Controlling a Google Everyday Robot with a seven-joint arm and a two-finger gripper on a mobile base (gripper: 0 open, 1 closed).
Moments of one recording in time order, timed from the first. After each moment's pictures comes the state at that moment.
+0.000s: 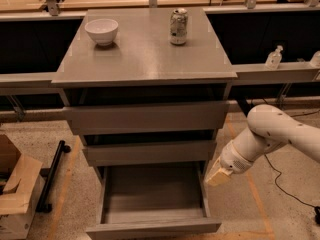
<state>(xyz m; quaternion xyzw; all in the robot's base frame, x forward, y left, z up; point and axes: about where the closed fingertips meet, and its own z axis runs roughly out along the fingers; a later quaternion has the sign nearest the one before) 0.478 -0.175 0.592 -0.54 0.80 0.25 0.09</state>
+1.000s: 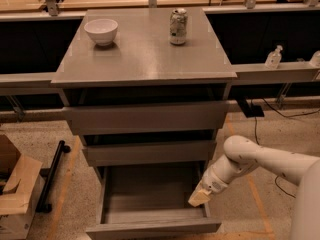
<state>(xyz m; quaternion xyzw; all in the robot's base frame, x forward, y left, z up) 0.472 -0.135 0.453 -0.51 0.80 0.32 0.05</state>
